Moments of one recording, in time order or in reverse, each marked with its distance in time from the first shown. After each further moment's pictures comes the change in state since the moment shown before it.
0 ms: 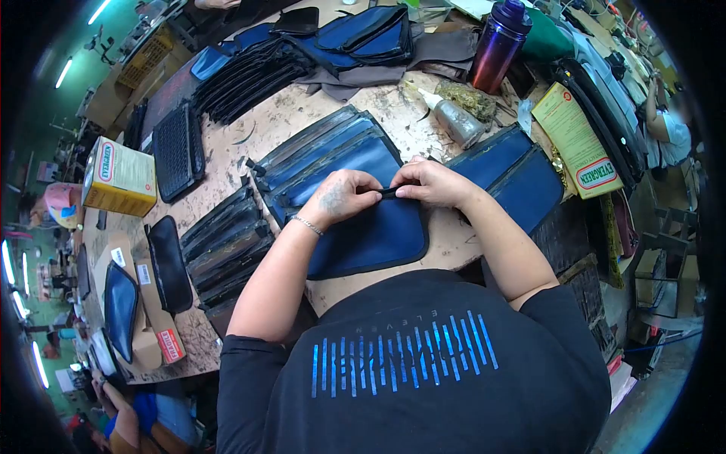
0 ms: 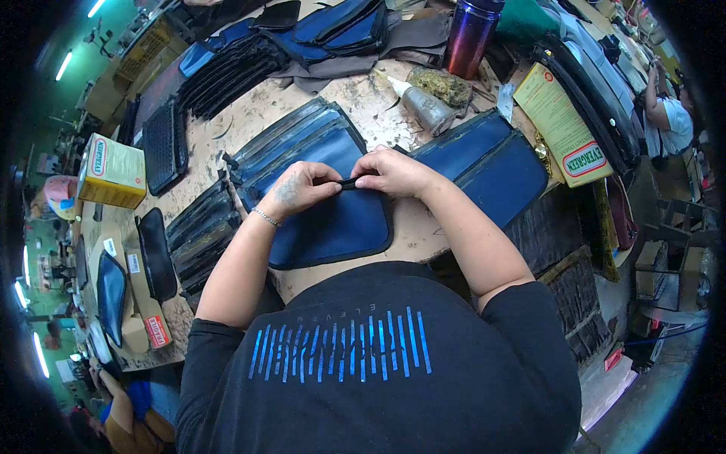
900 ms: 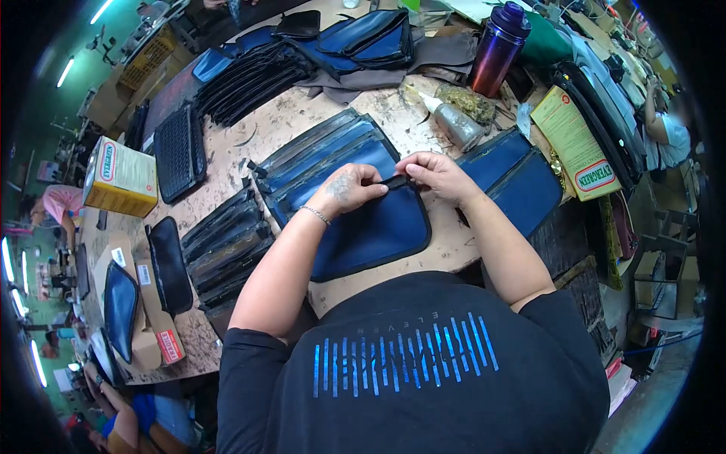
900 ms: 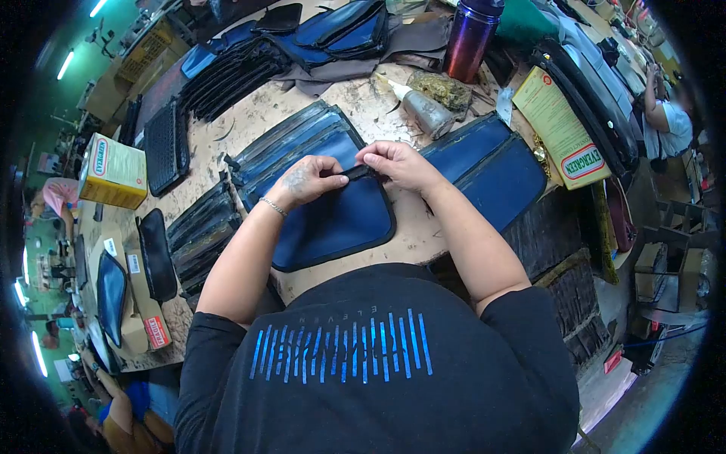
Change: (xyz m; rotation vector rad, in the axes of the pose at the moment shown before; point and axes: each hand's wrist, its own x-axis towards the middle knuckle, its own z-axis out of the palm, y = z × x) left_hand 0.019 -0.003 0.001 -0.002 -0.083 -0.150; right_hand -0.004 0.009 0.004 0.731 0.179 0.138
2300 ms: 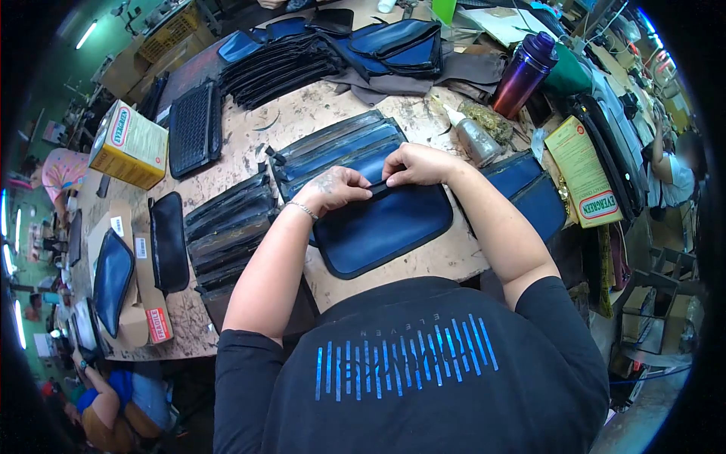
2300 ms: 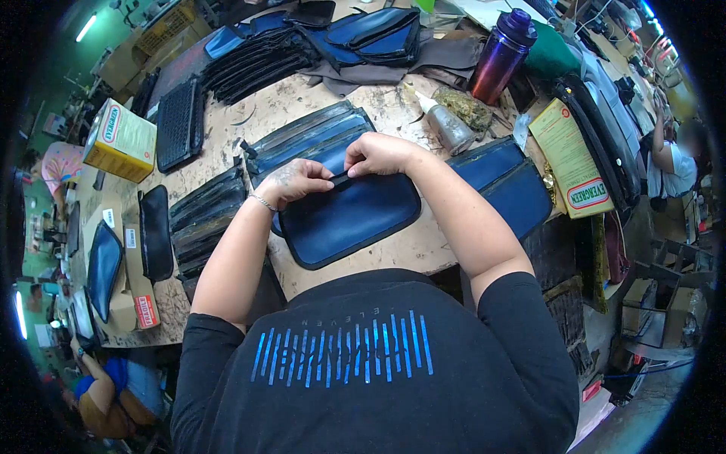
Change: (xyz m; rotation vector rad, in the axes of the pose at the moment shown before) left_hand -0.024 -0.032 -0.027 -0.260 -0.034 -0.313; right_hand 0.069 -0.042 0.018 -0.788 -0.402 0.024
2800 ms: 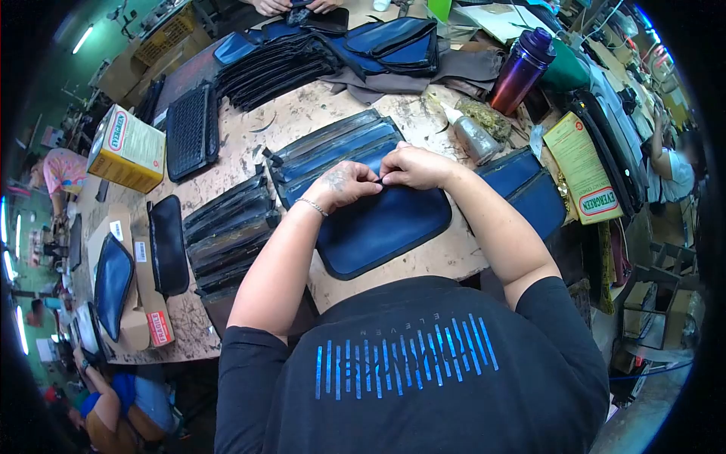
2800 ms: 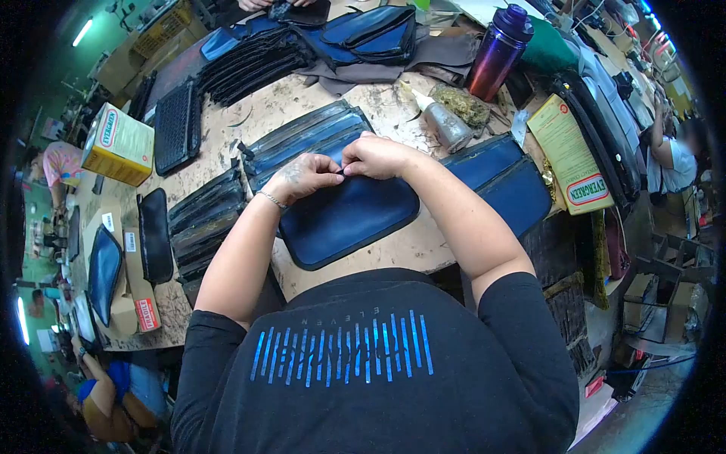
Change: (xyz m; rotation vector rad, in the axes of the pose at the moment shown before) left_hand 0.016 0.005 0.010 0.007 0.025 0.107; right_hand -0.002 0.003 0.008 -0.227 0.086 -0.053
